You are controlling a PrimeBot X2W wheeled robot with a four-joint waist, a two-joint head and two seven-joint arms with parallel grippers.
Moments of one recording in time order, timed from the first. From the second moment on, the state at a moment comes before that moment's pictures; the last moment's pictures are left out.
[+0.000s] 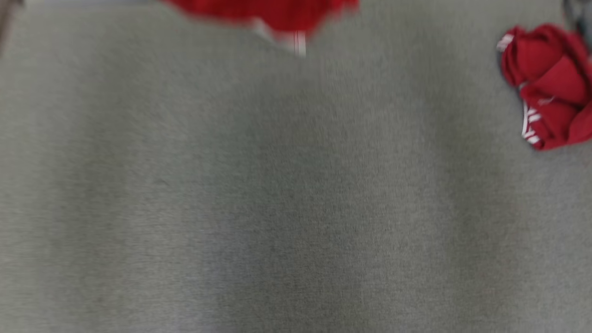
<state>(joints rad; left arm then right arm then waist) -1.59 0.40 -0.68 0.53 -1.08 -0.13 -0.03 -1.52 -0.37 0.65 0.68 0.86 0.13 -0.16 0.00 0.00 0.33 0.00</state>
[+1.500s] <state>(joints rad) -0.57 0.50 -0.66 0.09 -0.95 -0.08 -0.26 -0.64 -0.51 0.60 0.34 0.93 0.13 -0.26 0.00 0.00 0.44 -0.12</state>
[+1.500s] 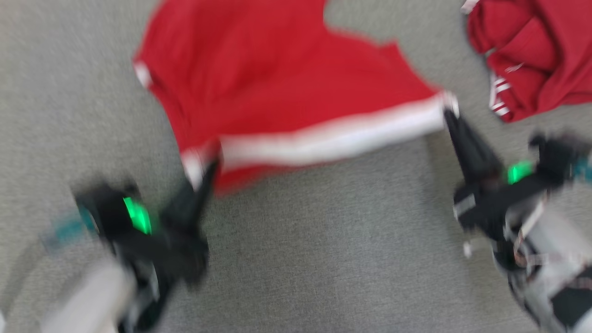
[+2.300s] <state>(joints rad) 0.10 0.33 -0.52 0.02 -0.73 -0.12 -0.26 0.08 -0.50 0.39 0.10 0.97 0.13 -0.23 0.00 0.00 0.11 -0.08</state>
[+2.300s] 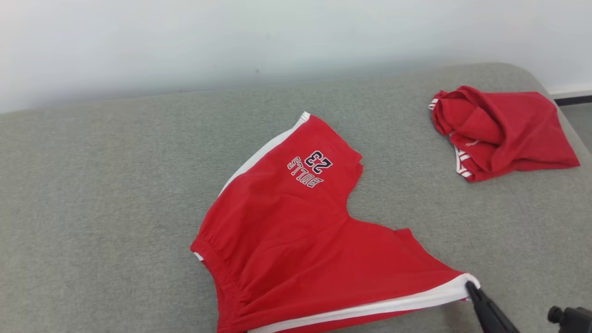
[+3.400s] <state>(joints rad) -0.54 0.19 -0.60 0.39 -0.75 -0.13 -0.26 -0.95 -0.37 0.57 0.76 0.78 0.13 -0.07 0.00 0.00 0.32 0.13</state>
